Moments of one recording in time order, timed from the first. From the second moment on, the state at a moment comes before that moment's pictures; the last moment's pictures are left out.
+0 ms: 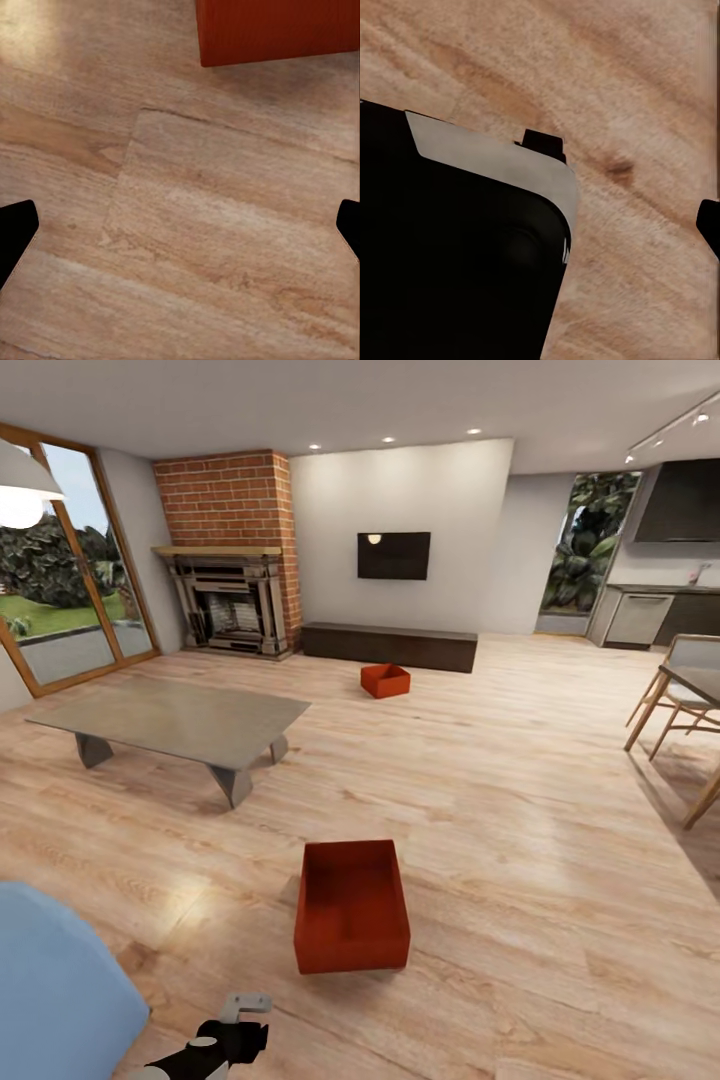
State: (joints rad) left arm -0.61 -0.02 -0.04 0.04 -0.01 -0.10 0.06; right arm -0.13 -0.02 0.01 -0.11 0.26 -0.08 0.00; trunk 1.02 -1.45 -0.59
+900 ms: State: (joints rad) left arm -0.61 -0.02 -0.04 0.04 -0.01 -0.10 0.06; right arm -0.13 -0.02 0.01 -0.11 0.26 -0.08 0.00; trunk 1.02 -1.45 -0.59
